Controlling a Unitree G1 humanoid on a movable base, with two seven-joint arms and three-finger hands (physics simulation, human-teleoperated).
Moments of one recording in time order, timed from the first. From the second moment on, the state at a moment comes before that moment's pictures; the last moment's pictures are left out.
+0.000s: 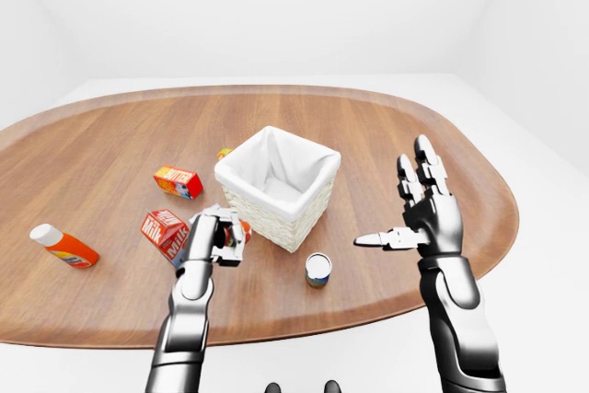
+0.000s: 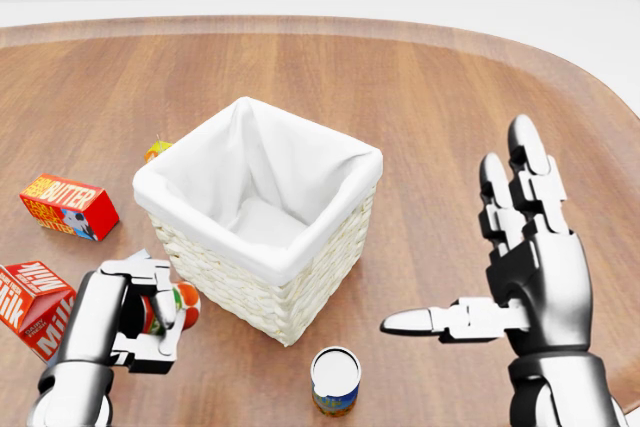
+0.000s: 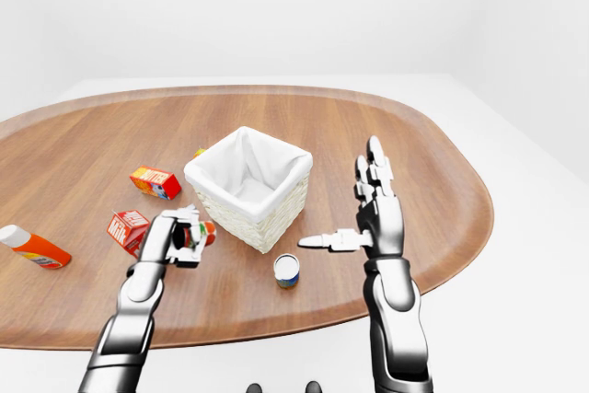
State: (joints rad) left arm -0.08 0.10 0.08 0.08 0.41 0.09 -0.01; right arm 0.03 -0.02 -0.08 -0.41 0.13 0.09 0.07
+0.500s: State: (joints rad) left arm -0.05 0.09 0.08 -0.14 0.42 0.09 -0.09; right arm 0.03 -0.02 -0.08 -0.41 0.13 0.09 0.07
